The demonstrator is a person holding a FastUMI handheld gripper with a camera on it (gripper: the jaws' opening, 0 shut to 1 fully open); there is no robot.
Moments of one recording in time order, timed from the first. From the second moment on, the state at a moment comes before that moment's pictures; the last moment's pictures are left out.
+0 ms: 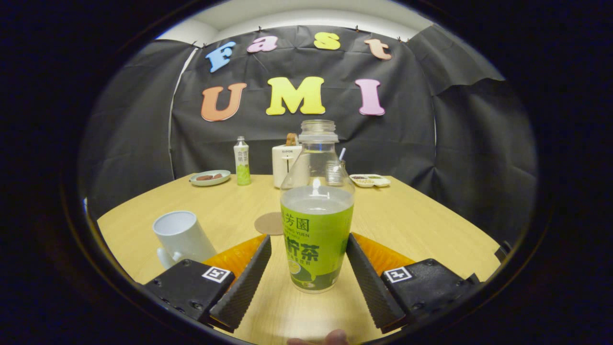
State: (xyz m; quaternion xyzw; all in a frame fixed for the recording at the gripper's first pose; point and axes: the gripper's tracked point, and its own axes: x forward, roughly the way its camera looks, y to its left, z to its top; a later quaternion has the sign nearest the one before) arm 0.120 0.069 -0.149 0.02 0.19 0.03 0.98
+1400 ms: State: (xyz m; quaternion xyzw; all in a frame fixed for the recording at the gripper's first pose) arm 0.123 0.084 -0.088 -0.18 0.17 0.04 0.97
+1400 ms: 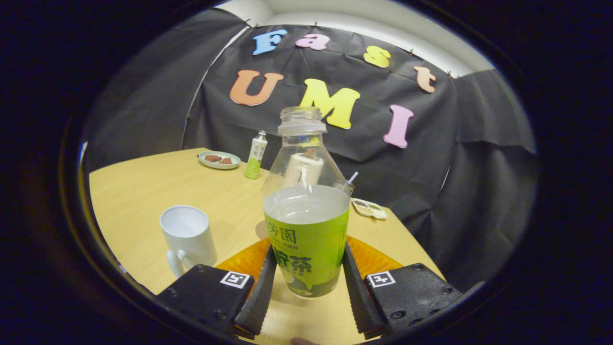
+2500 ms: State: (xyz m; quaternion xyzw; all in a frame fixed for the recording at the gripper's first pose) arm 0.150 0.074 -0.057 -0.54 0.12 -0.02 0.83
